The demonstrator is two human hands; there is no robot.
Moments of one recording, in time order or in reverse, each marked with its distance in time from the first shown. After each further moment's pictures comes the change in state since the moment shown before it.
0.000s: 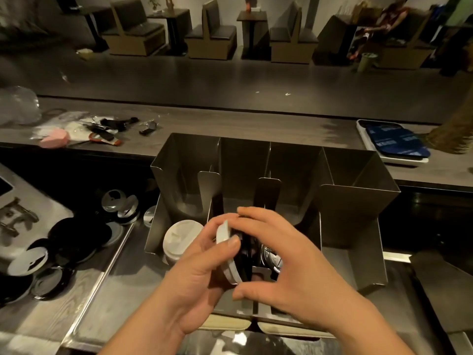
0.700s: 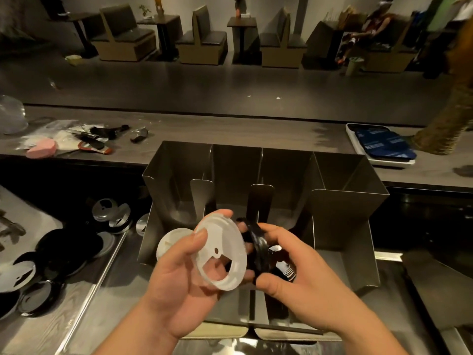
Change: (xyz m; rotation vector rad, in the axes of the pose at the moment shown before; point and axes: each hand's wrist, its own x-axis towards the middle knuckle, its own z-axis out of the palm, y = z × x) left_hand 0.004 0.011 -0.002 -0.175 -0.058 0.004; right_hand -0.017 0.023 -0.002 0.204 0.037 0.315
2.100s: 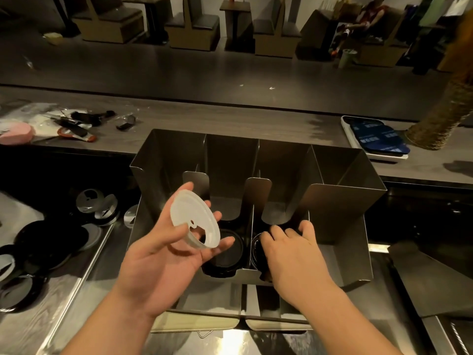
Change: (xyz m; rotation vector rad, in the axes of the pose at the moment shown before) left_hand 0.008 0.016 -0.024 0.058 0.132 0.115; right_hand 0.031 0.028 0.018 -1.204 -0.032 0.148
